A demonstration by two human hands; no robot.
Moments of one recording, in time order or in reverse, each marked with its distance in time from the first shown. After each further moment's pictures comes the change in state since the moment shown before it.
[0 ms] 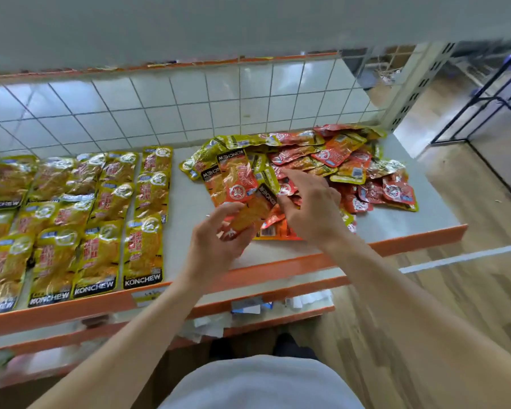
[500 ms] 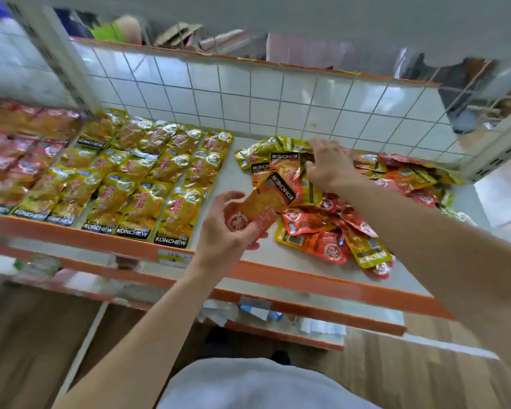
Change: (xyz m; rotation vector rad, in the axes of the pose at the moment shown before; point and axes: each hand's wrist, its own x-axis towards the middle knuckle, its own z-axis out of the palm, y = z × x) left_hand -0.024 0.032 -0.004 -0.231 0.274 -0.250; right_hand 0.144 -0.010 0.030 -0.343 -0.309 -0.250
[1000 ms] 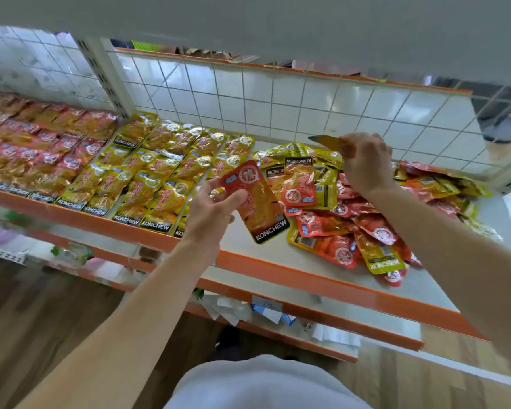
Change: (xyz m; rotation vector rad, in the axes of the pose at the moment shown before) left_hand 0.015 0.026 -0.028 -0.223 0.212 -0.146; right_hand -0.015 0.017 -0.018 0.253 0.430 -0.151
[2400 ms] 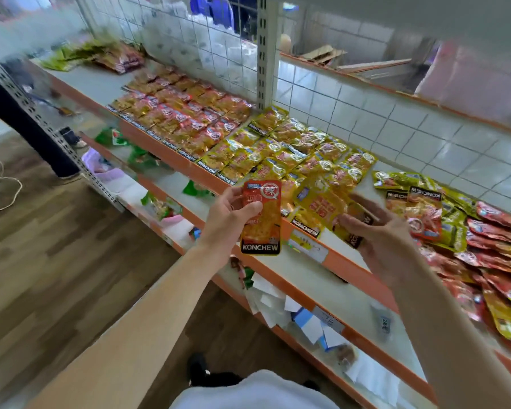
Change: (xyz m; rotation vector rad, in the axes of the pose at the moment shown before) left_hand -0.059 0.009 -0.173 -0.119 0.244 -0.028; right_hand -0.108 -0.208 0.025 1.321 -0.602 0.675
